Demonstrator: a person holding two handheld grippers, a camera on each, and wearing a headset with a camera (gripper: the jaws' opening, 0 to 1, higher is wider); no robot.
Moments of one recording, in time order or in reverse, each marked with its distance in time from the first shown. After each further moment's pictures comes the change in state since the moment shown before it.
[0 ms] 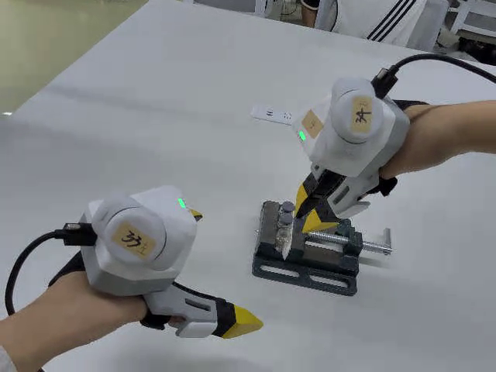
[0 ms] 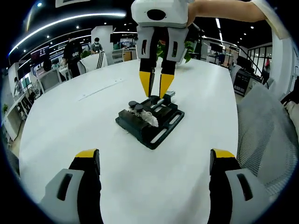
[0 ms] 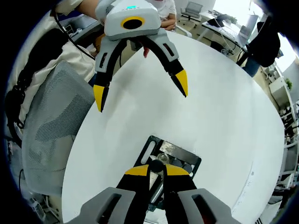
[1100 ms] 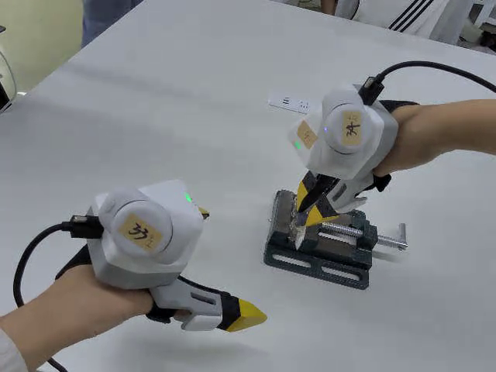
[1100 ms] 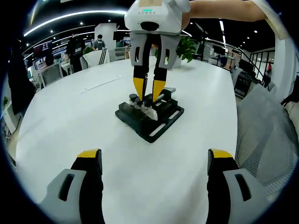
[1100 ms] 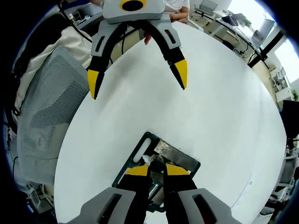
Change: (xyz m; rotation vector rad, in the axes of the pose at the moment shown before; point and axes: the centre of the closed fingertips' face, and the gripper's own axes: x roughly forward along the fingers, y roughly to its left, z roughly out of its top) left arm 0.000 0.000 -0.007 -0.041 0.005 -0.001; right arm 0.018 -0.014 -0.008 -0.084 0.073 0.022
